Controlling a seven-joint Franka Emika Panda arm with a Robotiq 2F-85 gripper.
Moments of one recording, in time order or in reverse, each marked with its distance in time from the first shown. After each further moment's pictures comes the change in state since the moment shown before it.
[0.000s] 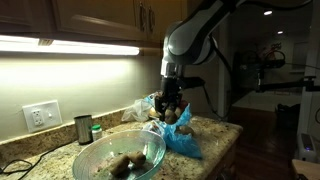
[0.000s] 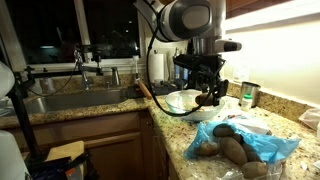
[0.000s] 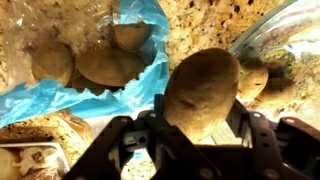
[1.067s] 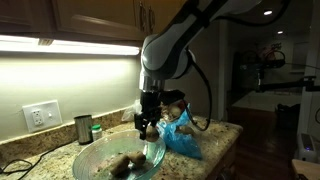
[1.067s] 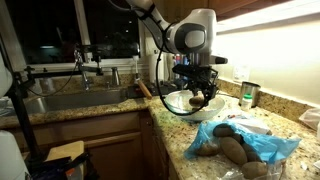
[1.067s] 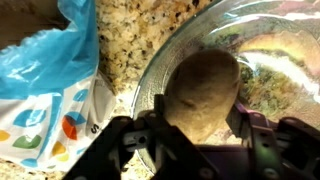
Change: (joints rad) arm 0.044 0.192 0.087 0.154 0.037 -0.001 -0.125
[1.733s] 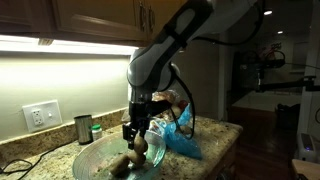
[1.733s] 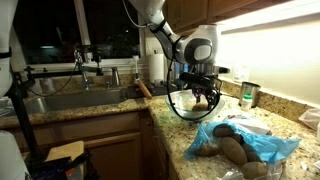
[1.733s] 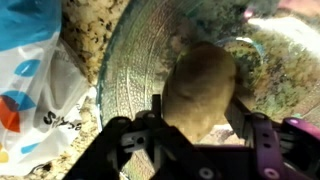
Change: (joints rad) arm 0.002 0.183 0.024 0.170 -0.002 0.000 -0.032
